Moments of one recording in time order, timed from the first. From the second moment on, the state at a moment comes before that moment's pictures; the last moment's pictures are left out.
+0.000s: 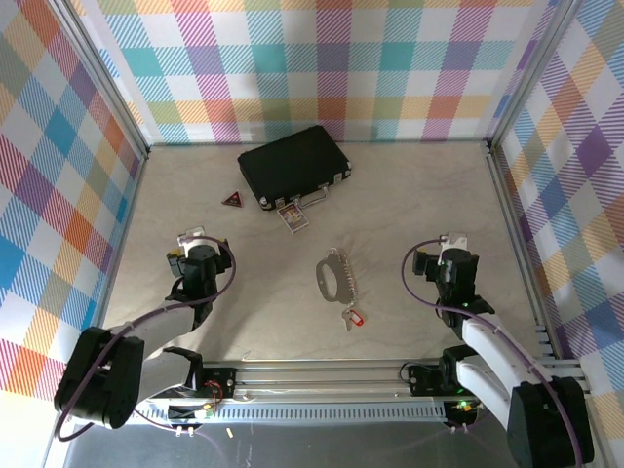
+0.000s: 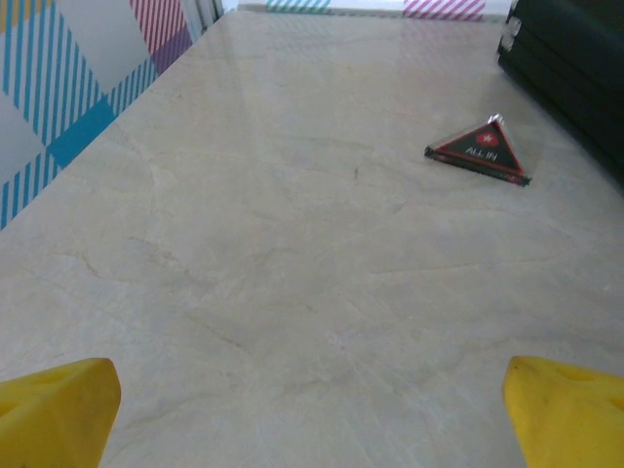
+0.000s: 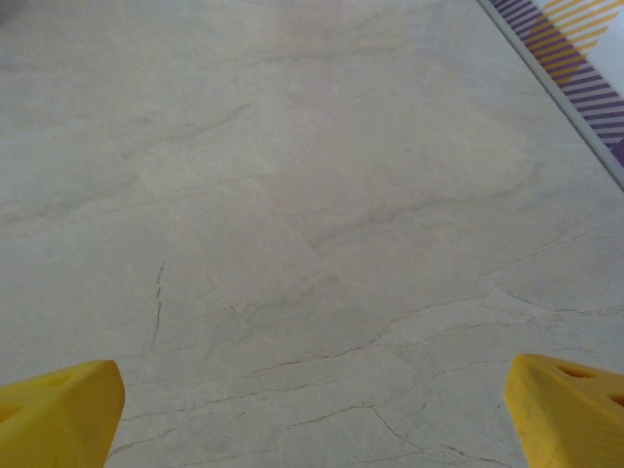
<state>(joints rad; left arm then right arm) -0.24 1.16 0.27 0.44 -0.55 -0.19 0.17 0.89 0.25 0.11 0.29 0.10</state>
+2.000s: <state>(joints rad) -0.13 1.59 0.37 0.85 -0.33 -0.10 0.03 1.54 0.39 0.75 0.05 0.08</state>
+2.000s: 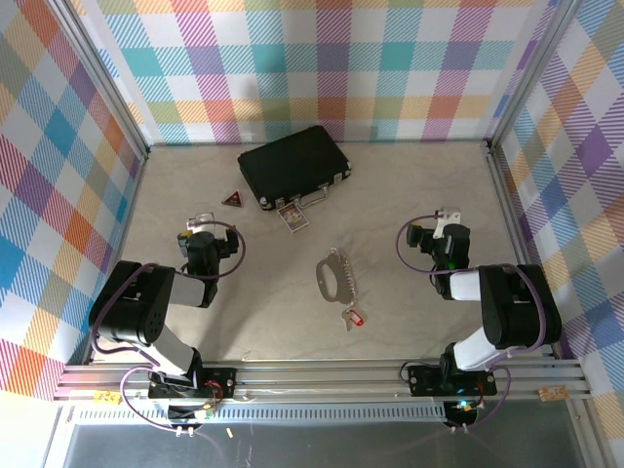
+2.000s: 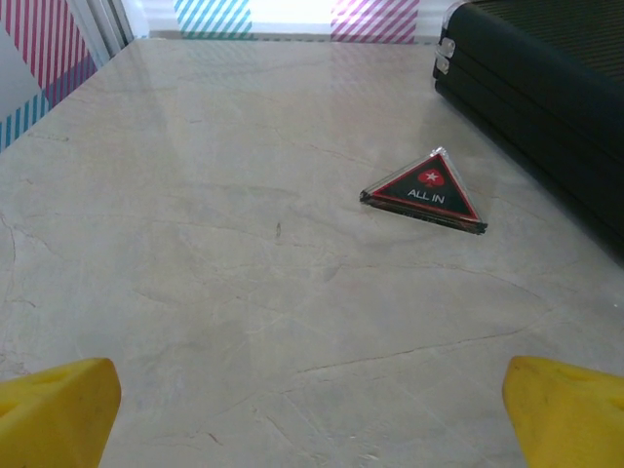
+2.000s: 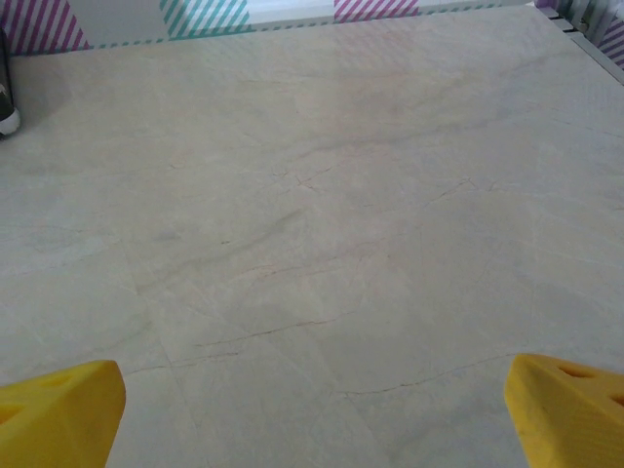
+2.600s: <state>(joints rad) -0.12 1.59 0.37 0.83 -0.31 -0.11 0.03 1.54 0.39 0.75 0.05 0.08</state>
